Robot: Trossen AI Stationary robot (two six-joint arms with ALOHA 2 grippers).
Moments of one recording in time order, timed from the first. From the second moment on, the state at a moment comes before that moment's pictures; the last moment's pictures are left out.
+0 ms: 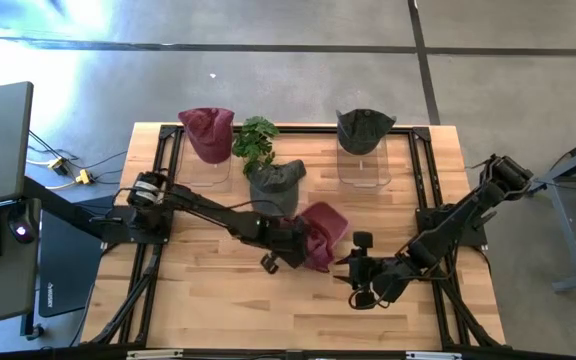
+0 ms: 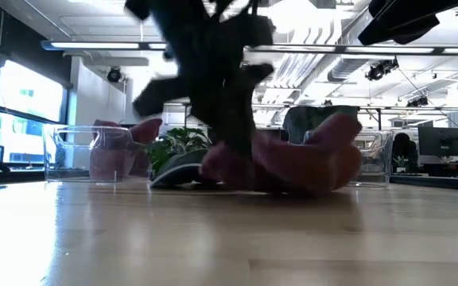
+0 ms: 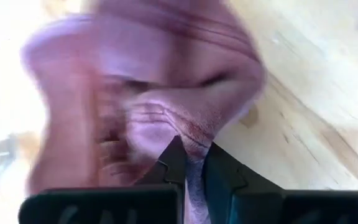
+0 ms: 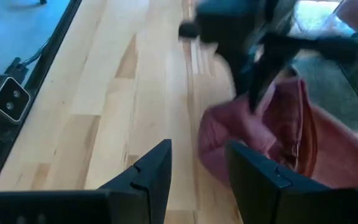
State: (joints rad) left arm -0.22 1.94 1.37 -0.41 -0.18 0.60; right arm 0.70 1.41 0.87 -0.22 0.59 0.44
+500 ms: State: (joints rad) left arm -0.13 1.88 1.95 -1.19 -0.09 0.65; right arm 0.83 1.41 0.87 -0.24 0.76 0.47
